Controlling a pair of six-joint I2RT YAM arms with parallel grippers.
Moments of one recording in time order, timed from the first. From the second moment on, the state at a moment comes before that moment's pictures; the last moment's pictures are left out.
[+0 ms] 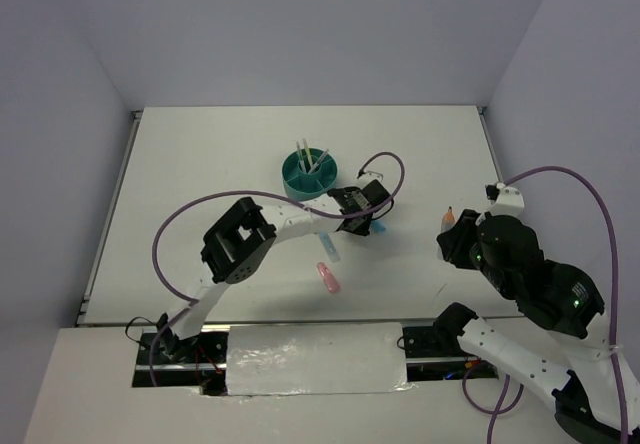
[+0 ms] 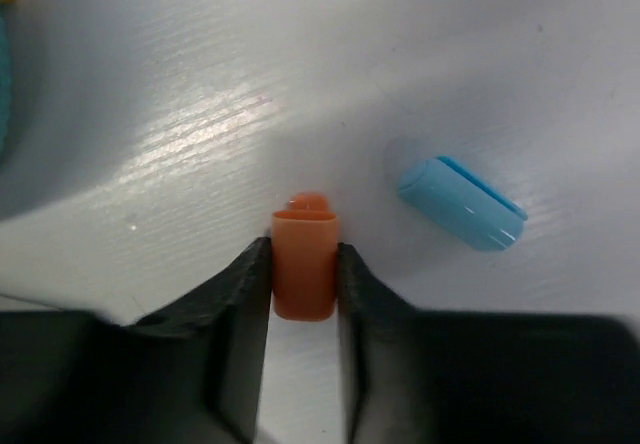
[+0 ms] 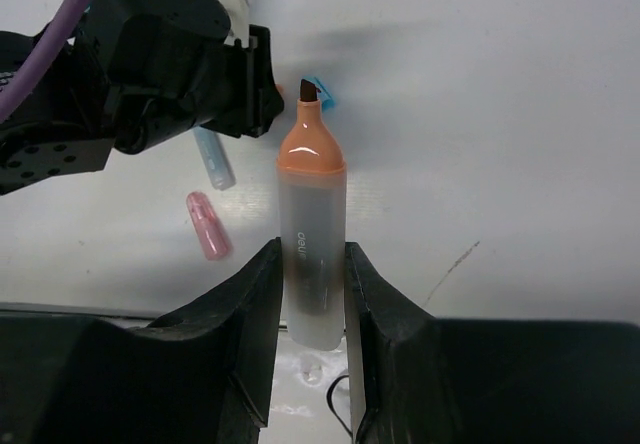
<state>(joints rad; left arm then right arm) -0.97 2.24 1.74 -0.54 -0.35 -0.60 0.69 0.58 1.17 -1.23 0.44 0.64</state>
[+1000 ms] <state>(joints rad) -1.02 1.46 0.90 -0.55 -0.07 0.25 0.69 0.58 1.22 -1.05 0.21 0.43</state>
